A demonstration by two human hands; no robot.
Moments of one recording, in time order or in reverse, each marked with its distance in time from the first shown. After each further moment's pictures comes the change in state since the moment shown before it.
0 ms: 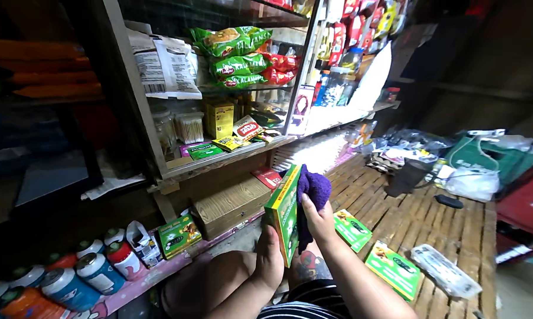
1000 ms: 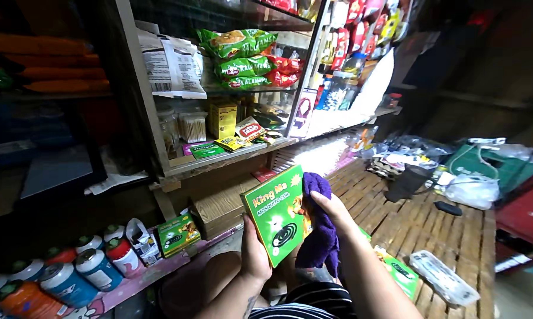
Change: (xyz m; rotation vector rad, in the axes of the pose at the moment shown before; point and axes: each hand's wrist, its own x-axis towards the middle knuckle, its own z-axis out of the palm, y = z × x) left_hand 0.017 0.023 -0.006 -0.376 0.111 -0.160; right_hand 0.025 -0.035 -0.032 0.271 -0.188 0.534
